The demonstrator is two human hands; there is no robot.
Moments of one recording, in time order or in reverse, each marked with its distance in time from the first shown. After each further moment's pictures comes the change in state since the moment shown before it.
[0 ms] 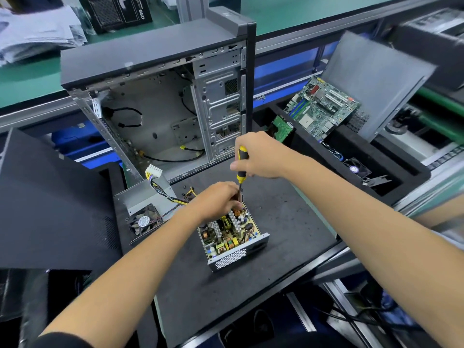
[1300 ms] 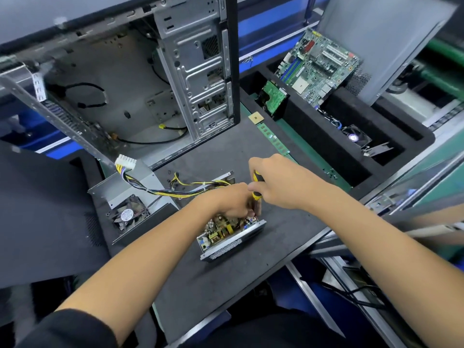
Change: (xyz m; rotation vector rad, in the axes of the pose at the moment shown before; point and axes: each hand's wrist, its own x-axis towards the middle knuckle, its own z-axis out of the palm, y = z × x) left_hand 0.036 0.022 0.039 -0.041 -0.522 0.051; right_hand -0.040 0.054 0.055 -0.085 -0.113 0.156
